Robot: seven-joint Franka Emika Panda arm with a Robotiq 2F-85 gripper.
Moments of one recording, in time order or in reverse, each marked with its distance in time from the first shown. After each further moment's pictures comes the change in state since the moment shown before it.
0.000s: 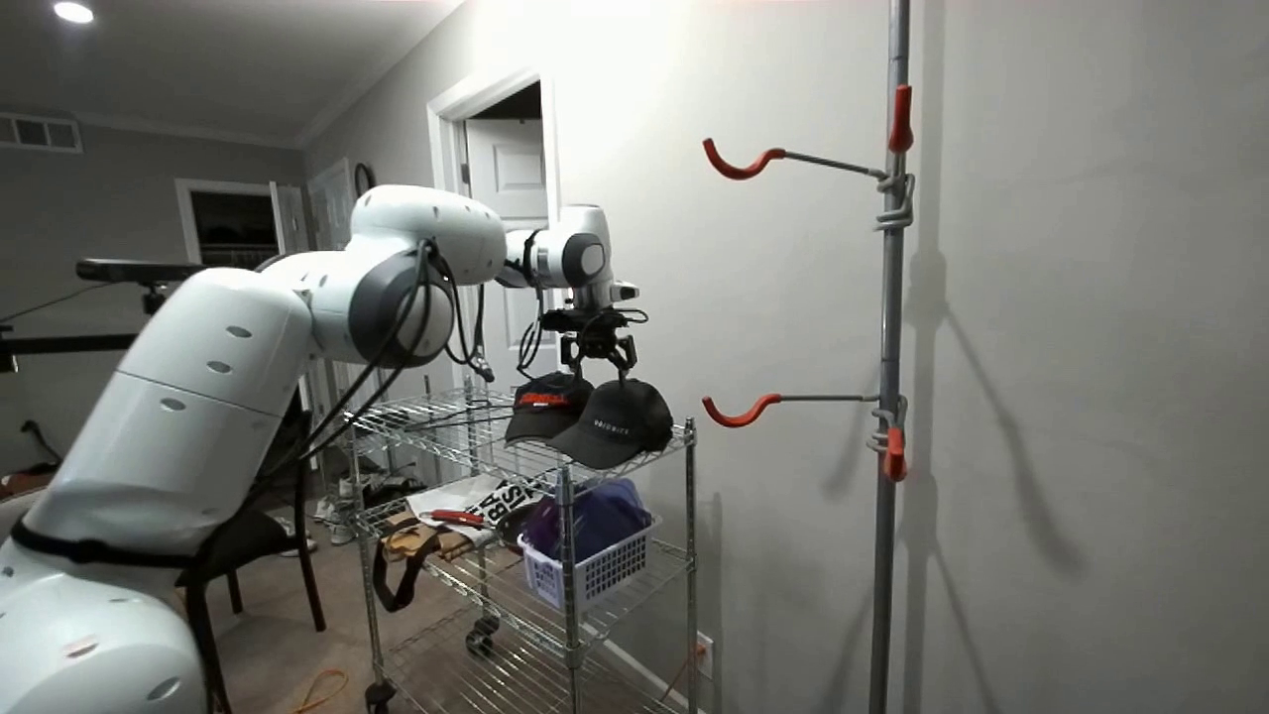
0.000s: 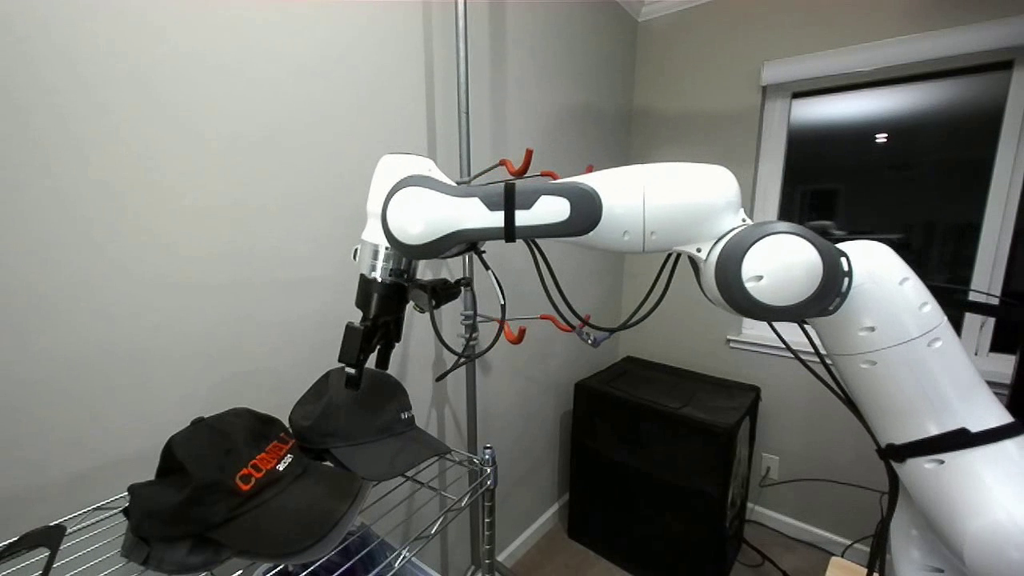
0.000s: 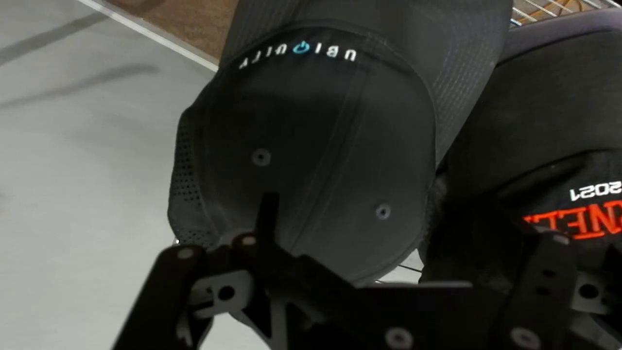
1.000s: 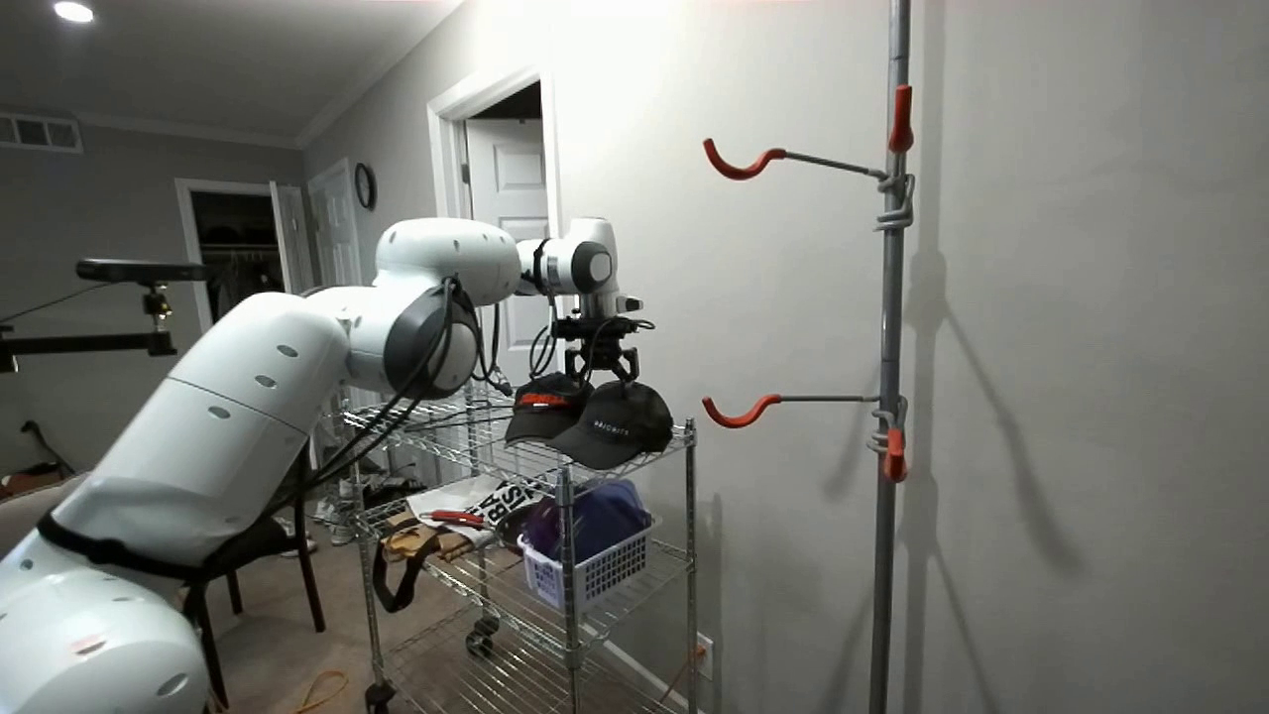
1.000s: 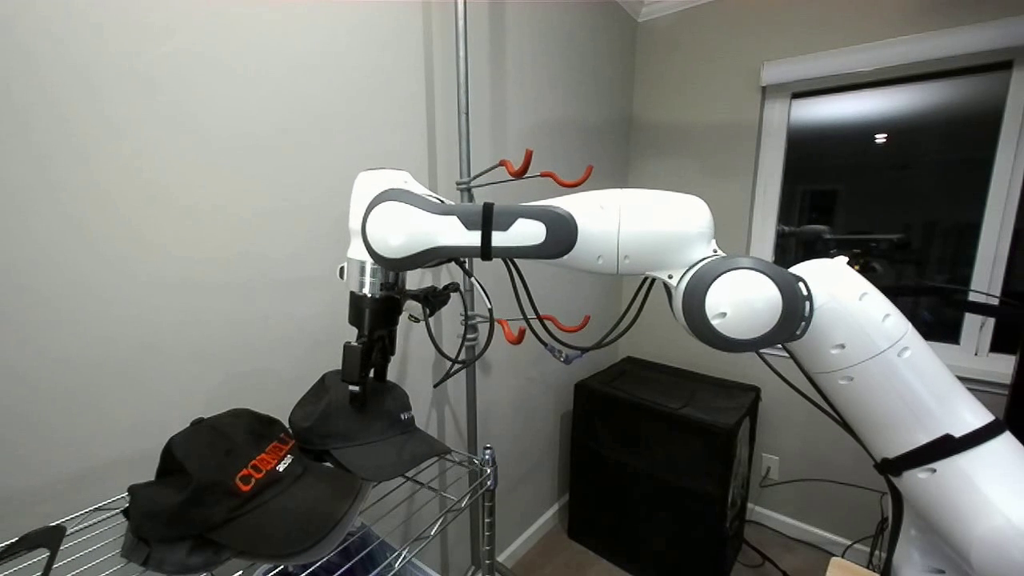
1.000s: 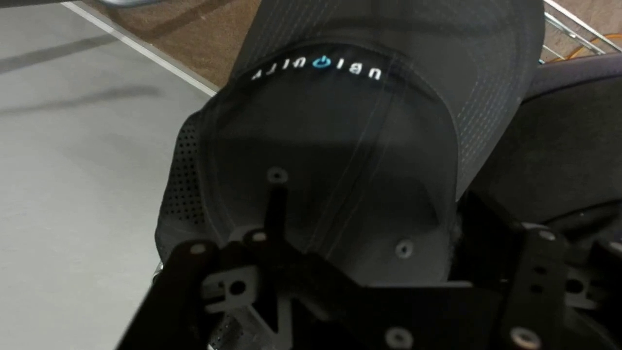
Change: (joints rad) arm 0.036 0.144 -0.009 0.208 -0.051 -0.166 -0.069
